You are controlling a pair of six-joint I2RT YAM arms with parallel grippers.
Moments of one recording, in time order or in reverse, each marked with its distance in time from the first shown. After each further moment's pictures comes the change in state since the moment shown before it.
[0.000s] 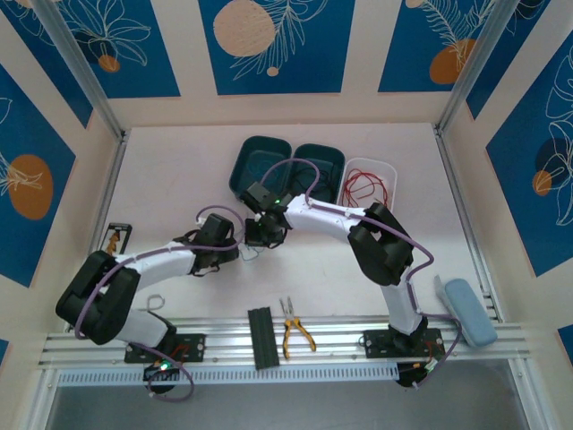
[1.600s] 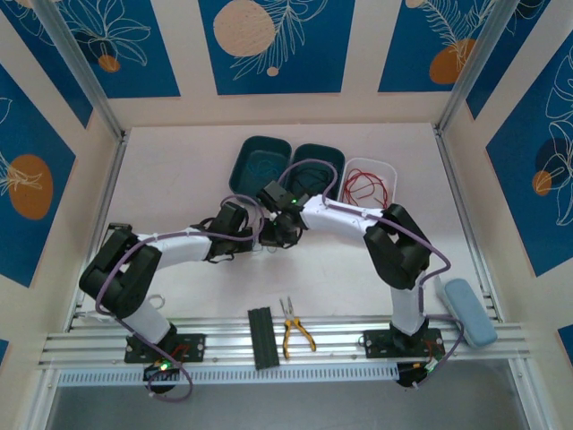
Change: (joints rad) left arm -0.021 0.177 0.157 0.085 0.117 0.151; right arm -0.054 -0.132 -0.163 0.028 -0.014 0.008
